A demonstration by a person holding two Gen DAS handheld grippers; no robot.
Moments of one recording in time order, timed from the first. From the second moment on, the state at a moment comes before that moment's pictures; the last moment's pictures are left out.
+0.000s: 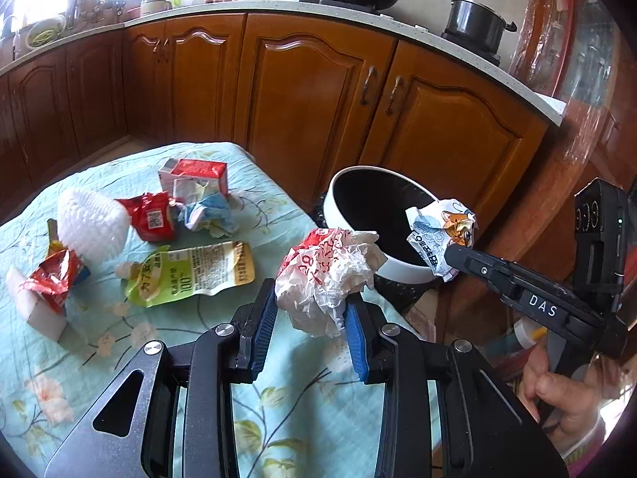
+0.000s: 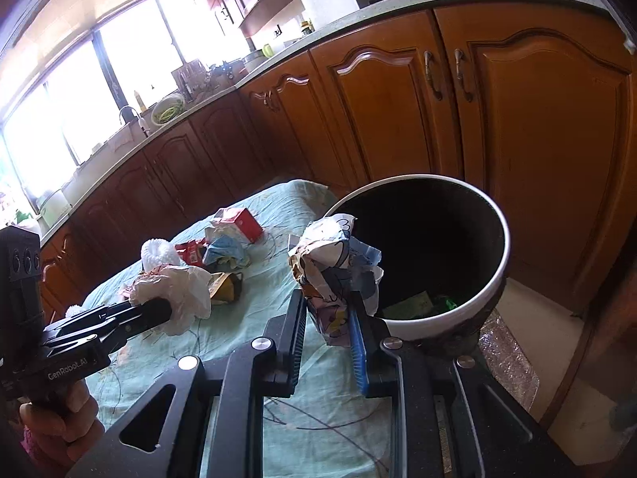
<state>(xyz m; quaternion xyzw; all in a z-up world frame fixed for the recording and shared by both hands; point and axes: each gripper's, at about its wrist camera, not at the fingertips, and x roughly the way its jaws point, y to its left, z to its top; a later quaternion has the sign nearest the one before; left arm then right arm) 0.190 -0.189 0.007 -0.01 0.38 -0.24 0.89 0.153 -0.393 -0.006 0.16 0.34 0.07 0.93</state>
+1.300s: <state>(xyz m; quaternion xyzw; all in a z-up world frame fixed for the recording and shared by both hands) 0.282 -0.326 -0.024 0.04 0.45 -0.27 0.85 0.223 -0.473 -0.037 0.17 0.38 0.01 0.91</state>
